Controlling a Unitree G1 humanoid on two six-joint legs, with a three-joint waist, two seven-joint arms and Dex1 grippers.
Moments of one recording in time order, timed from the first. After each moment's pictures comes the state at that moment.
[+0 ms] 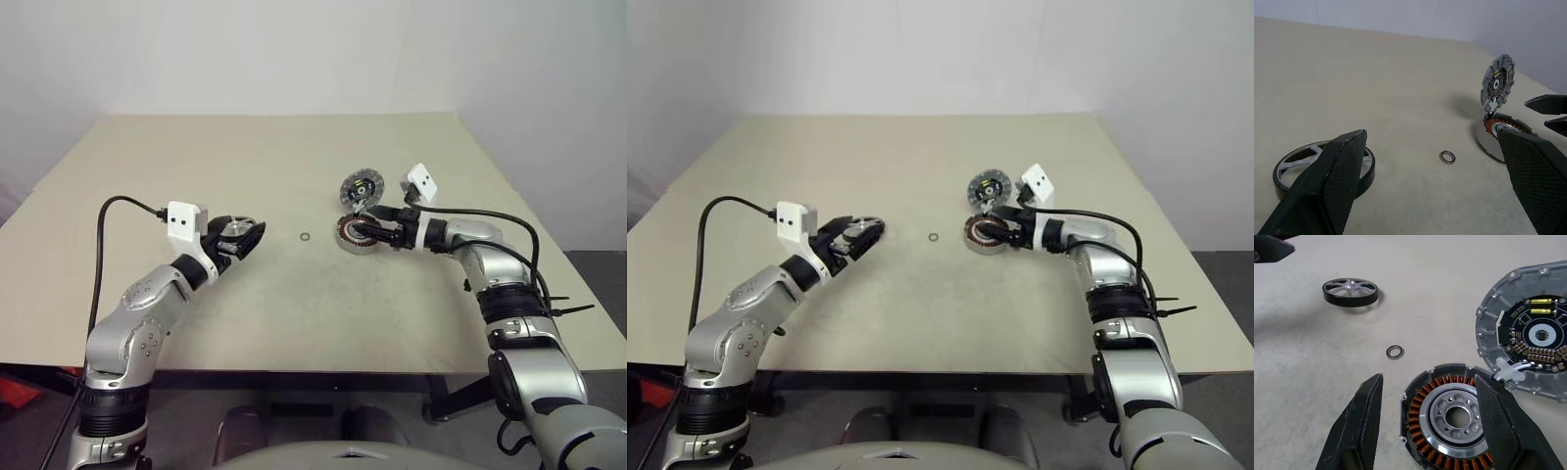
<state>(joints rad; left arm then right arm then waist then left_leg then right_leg) -0.15 0.32 0.15 -0.37 -0.59 0.66 -0.32 -0.65 -0.44 0.01 0.51 0.22 0.33 1.06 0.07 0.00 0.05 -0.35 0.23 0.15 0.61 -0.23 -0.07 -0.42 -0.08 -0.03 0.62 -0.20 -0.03</state>
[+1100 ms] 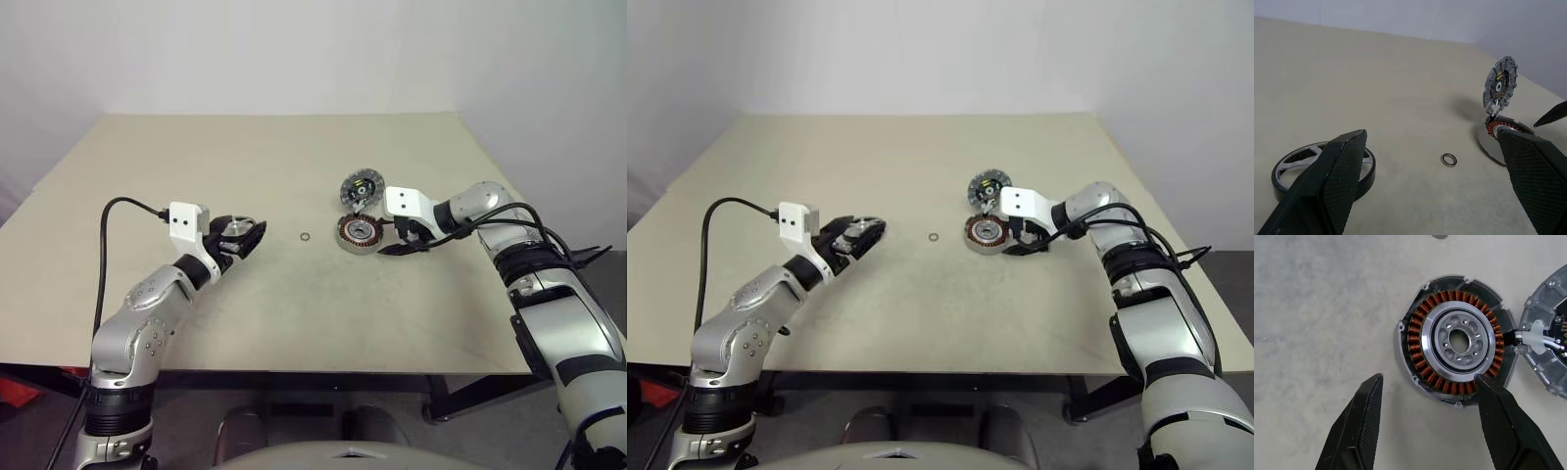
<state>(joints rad) -0.15 0.30 0.14 -0.36 -0.57 0.65 -0.32 -0.91 -0.61 0.32 0.86 -0.16 -0.21 1.31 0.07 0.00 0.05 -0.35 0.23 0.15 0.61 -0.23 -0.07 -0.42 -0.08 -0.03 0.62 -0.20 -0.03</state>
